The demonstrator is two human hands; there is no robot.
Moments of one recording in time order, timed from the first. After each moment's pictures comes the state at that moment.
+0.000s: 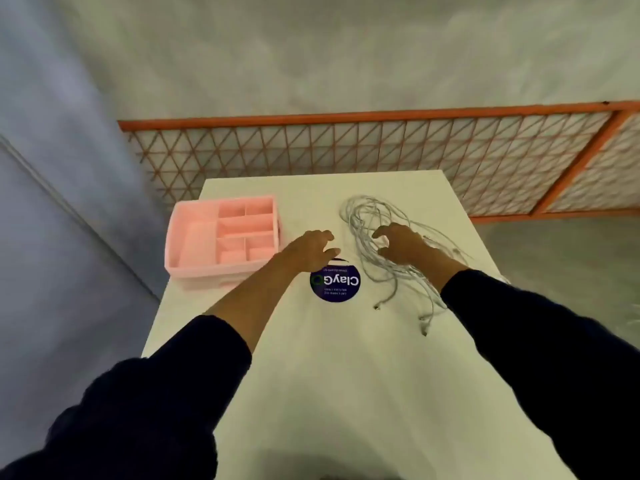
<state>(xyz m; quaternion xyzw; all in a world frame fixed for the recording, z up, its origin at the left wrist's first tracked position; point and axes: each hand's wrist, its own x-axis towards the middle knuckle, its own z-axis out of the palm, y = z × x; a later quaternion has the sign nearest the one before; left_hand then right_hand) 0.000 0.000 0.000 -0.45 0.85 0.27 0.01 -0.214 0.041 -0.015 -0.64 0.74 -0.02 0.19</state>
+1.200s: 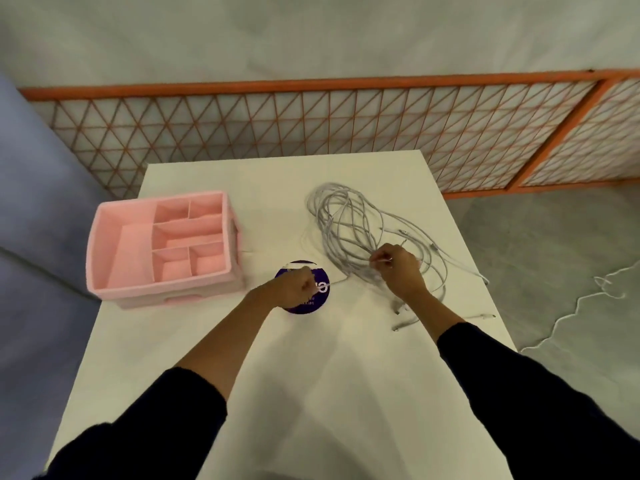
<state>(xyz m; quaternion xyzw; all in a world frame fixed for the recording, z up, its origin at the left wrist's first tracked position) -0.036 -0.008 -0.087 -0.42 0.80 0.42 0.11 -0.262 0.066 -0.090 -0.48 0.79 -0.29 0.26</state>
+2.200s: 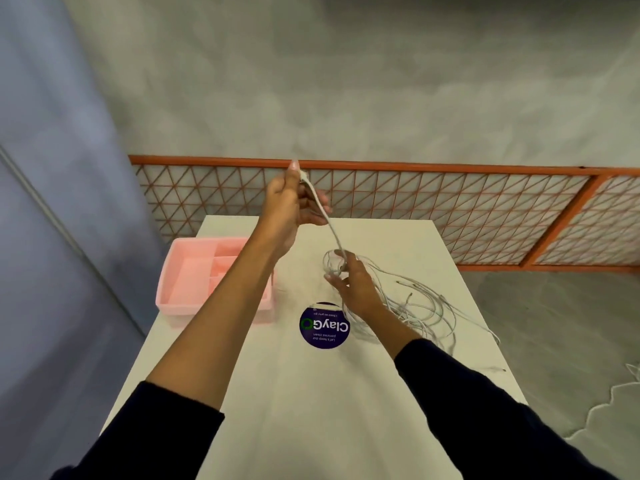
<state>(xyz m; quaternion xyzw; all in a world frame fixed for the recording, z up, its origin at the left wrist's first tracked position) -0.009 0.010 0.157 -0.32 0.48 0.61 -0.54 -0.148 0.039 -0.012 -0.58 0.67 -0.38 0.26</state>
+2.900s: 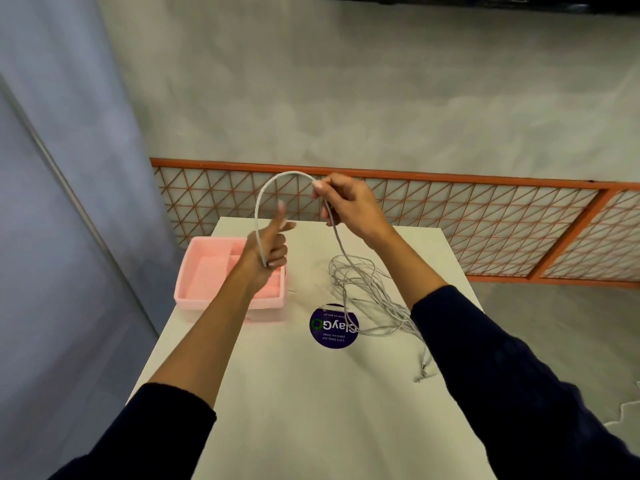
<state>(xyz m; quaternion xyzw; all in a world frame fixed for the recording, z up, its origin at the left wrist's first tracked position) 0.059 0.004 0.088 -0.42 0.41 0.68 -0.45 -0.106 0.026 0.154 -0.65 0.48 -0.49 0.33</state>
